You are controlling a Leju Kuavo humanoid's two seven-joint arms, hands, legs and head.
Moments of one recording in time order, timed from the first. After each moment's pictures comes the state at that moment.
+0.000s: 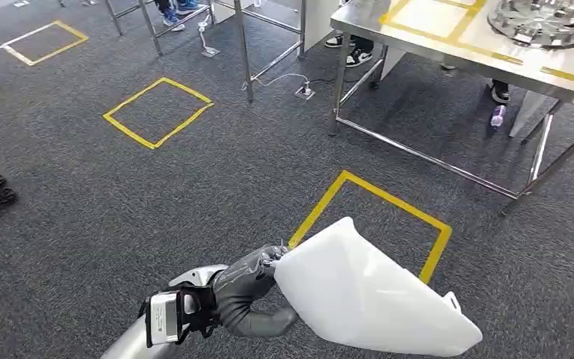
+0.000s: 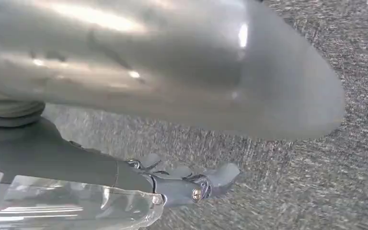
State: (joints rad) left arm -0.37 -0.03 -0.68 -1.64 0.00 -0.44 -0.59; right arm -0.08 -0.05 -1.27 -0.21 1.01 0.07 -0.03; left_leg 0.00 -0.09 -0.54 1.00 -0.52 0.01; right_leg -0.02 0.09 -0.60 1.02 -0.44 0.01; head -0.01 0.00
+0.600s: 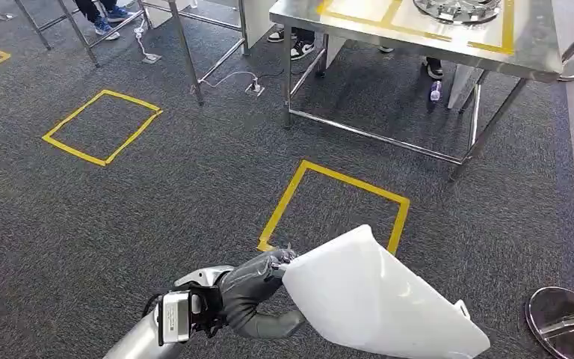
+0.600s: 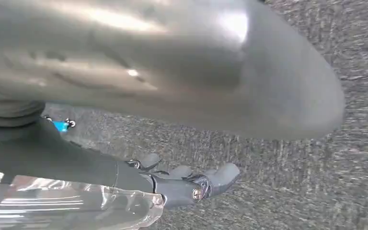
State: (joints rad) left arm -0.37 -0.04 -0.68 -1.61 -0.02 -0.42 -0.60; right arm -0.08 -0.05 -1.27 -0.21 1.04 0.08 -0.04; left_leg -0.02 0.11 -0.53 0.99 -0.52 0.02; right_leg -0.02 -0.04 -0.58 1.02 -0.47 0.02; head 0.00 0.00
